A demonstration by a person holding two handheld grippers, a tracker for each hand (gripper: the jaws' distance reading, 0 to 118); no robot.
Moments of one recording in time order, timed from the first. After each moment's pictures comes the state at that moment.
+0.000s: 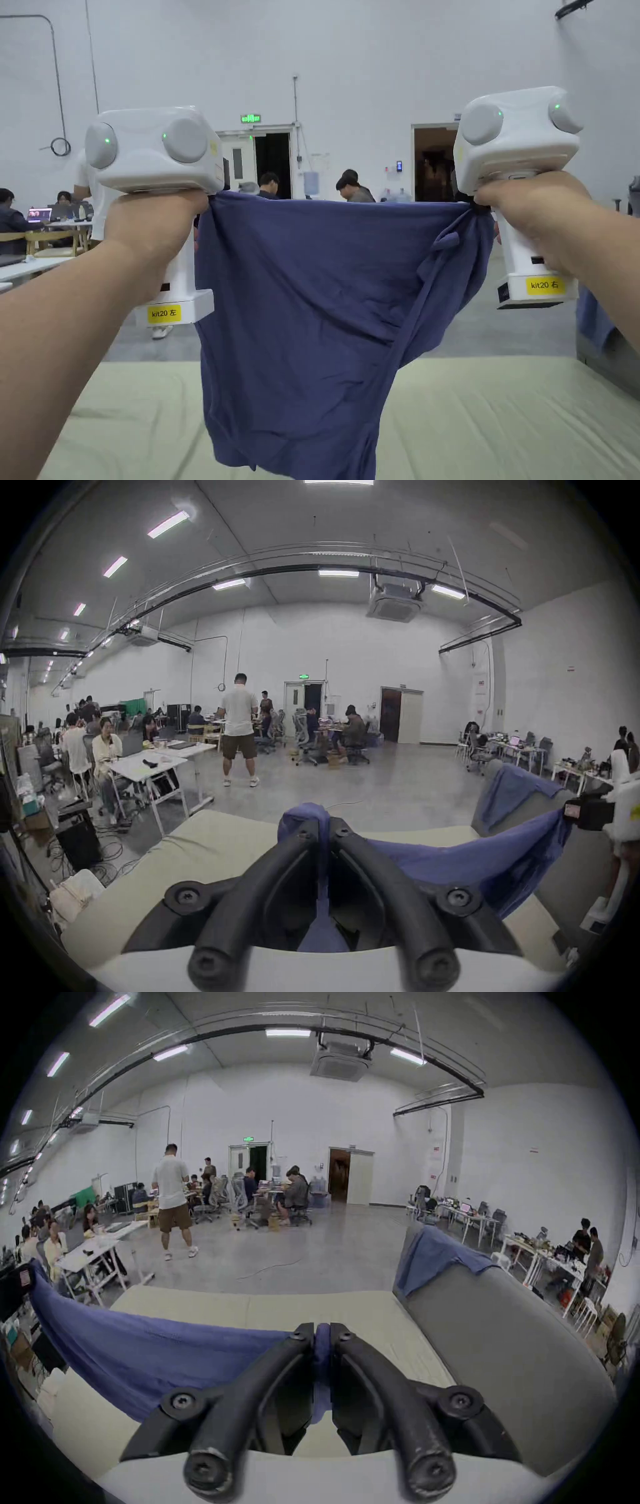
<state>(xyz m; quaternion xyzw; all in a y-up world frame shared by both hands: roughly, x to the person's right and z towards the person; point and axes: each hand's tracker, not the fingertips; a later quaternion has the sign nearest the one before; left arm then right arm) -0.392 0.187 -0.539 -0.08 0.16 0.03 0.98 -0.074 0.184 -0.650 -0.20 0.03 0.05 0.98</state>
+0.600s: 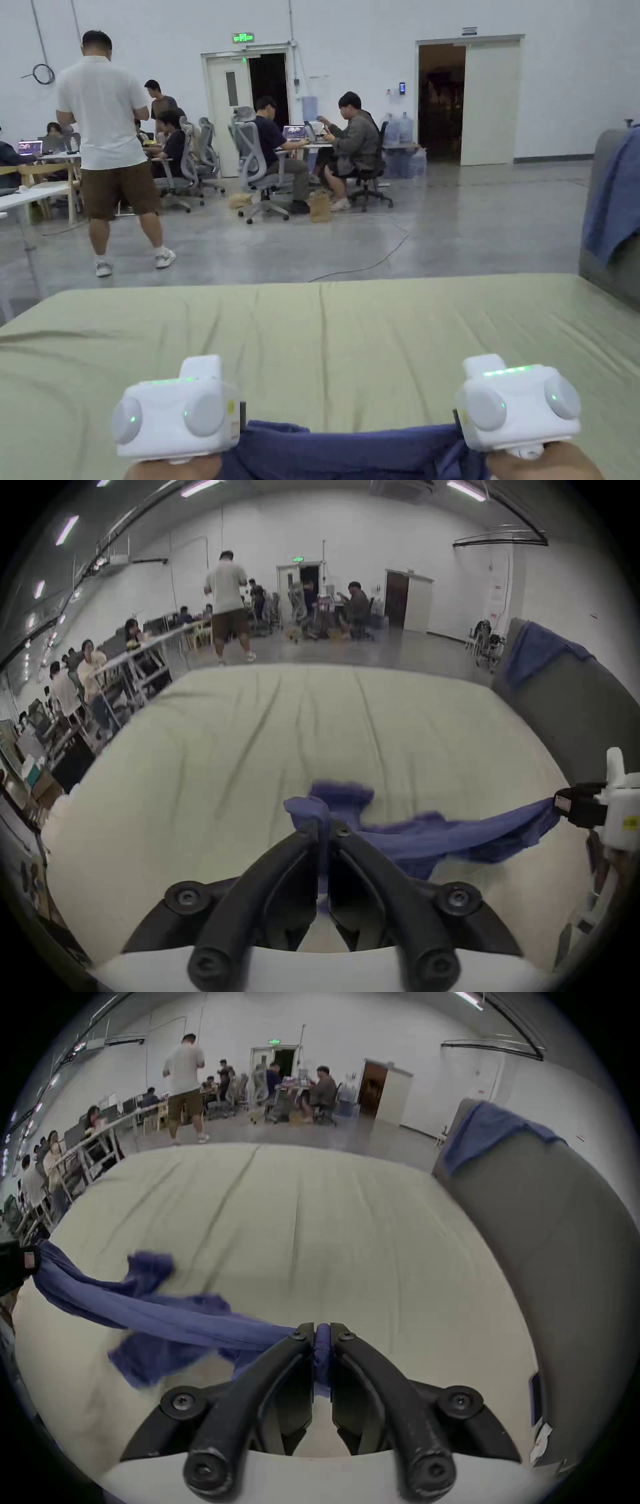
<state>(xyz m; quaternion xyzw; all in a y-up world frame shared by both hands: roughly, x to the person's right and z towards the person) -0.390 -0.180 -0.505 -0.36 0.14 0.08 0.92 -0.057 -0.200 -0.607 -0.39 0.08 0.12 0.91</state>
